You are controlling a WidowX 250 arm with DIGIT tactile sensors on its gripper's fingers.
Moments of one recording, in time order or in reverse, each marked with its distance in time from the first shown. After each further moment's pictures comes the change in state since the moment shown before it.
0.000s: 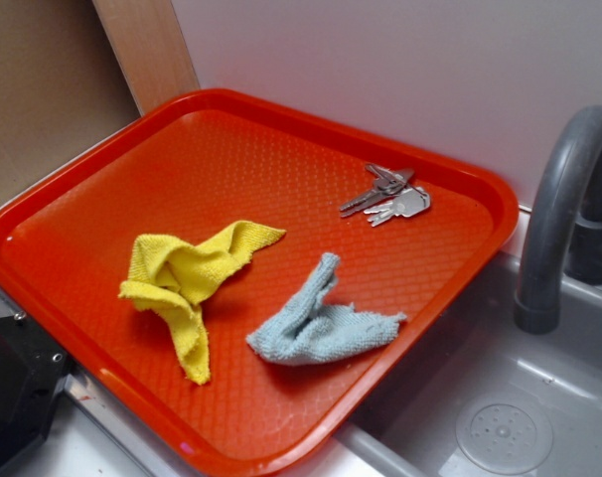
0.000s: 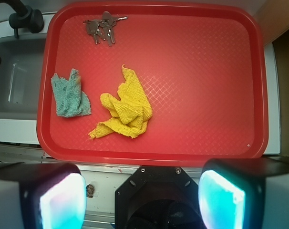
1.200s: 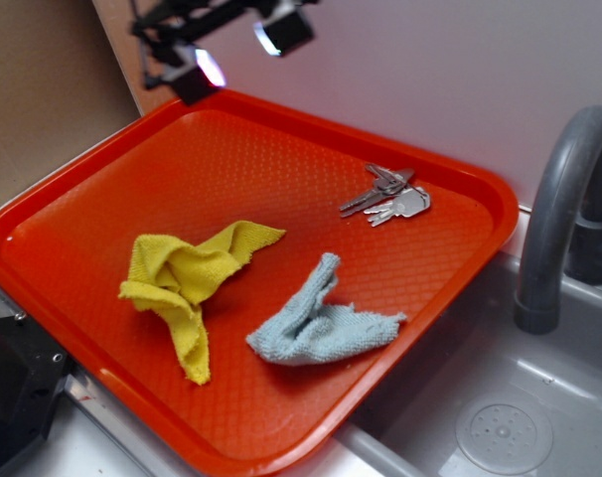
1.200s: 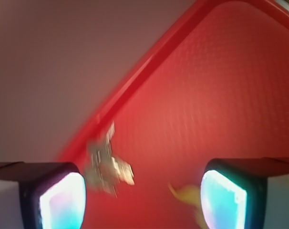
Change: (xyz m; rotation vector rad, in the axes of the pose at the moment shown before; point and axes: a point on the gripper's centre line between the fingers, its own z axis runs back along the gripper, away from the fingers) arm 0.170 -0.013 -0.123 -0.086 -0.260 1.016
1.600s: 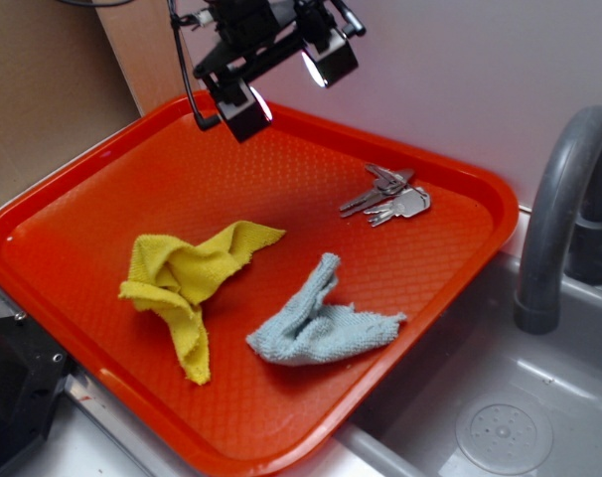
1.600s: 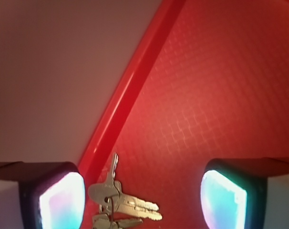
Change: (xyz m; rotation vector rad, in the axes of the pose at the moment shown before) arm -0.010 -0.003 -0.032 0.046 0.000 0.146
